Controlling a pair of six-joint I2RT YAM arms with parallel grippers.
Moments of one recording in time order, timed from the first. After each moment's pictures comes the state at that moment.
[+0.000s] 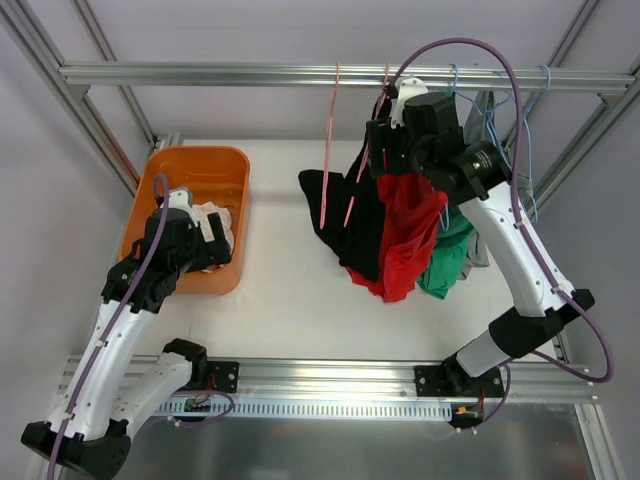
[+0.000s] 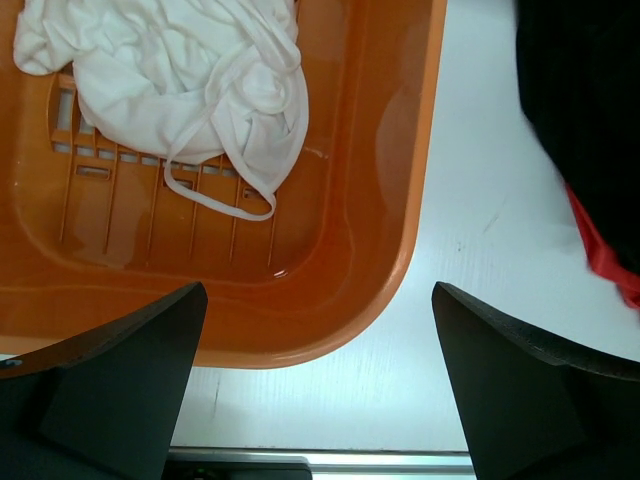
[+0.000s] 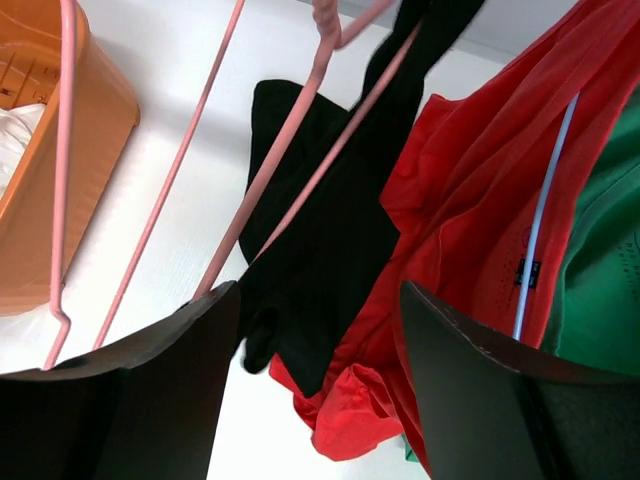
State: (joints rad) left arm -0.29 0.76 1.00 -0.91 -0.19 -0.40; right arm 0.61 1.55 2.00 -0.98 0.21 0.13
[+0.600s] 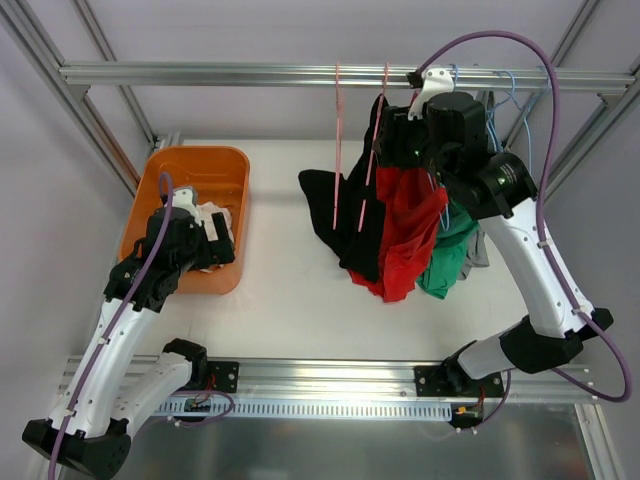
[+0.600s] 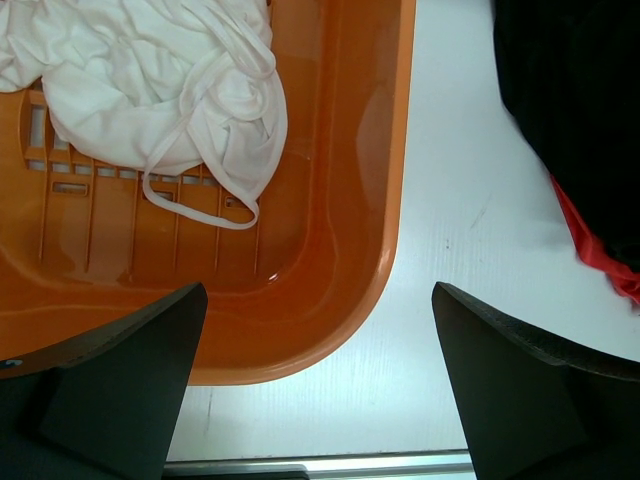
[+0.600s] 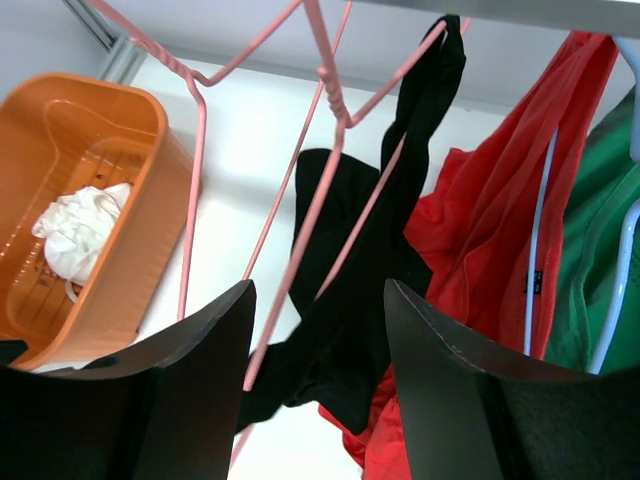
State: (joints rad) left arm -0.29 0.79 0.97 -0.87 -0.15 -0.38; right arm 0.62 1.47 1.99 -0.89 0.22 0.22
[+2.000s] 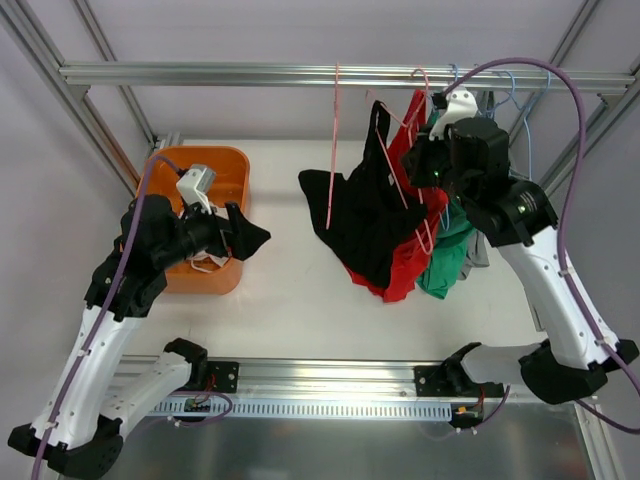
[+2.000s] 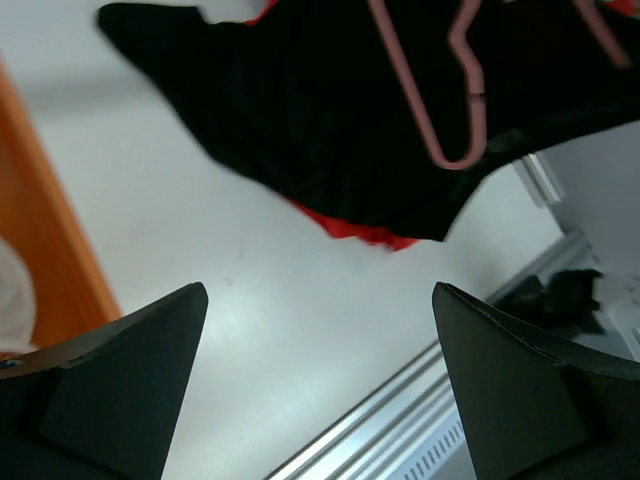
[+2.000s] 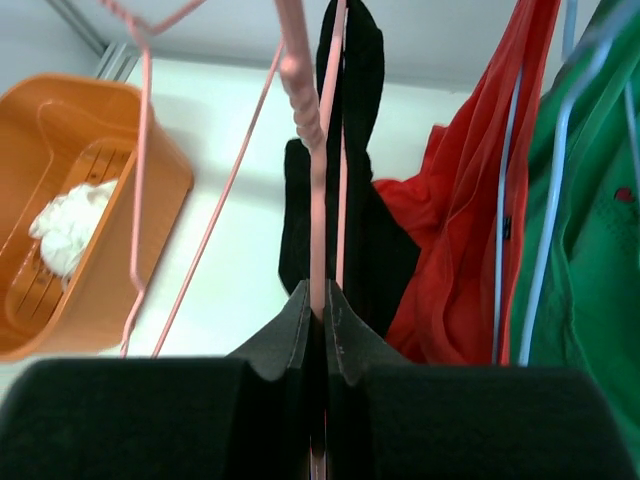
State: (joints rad) left arm -0.34 0.77 1.09 -0.71 0.31 -0.37; right arm 0.59 1.31 1.79 -0.81 0.22 0.25
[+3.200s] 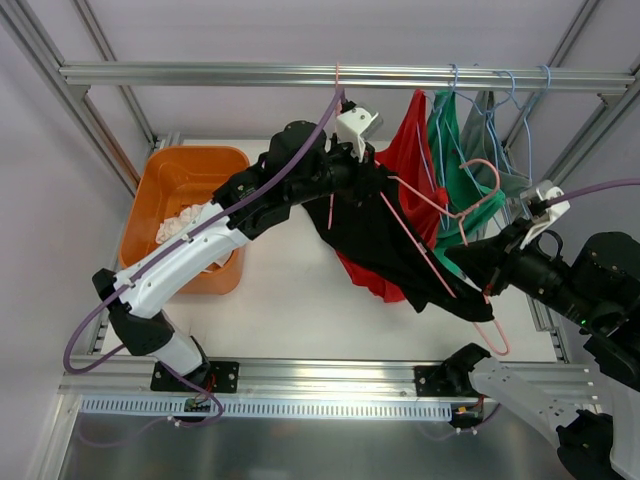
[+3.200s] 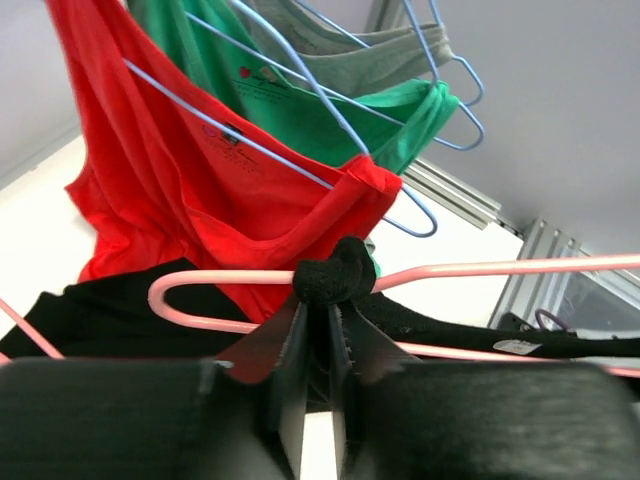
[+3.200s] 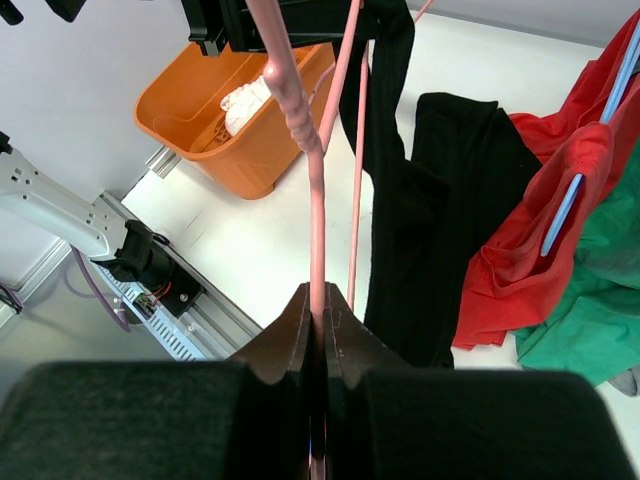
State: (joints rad) left arm -0.94 1.57 1.86 -0.49 0.08 -0.17; right arm 0.59 0.74 1.64 -1.12 -0.18 0.26
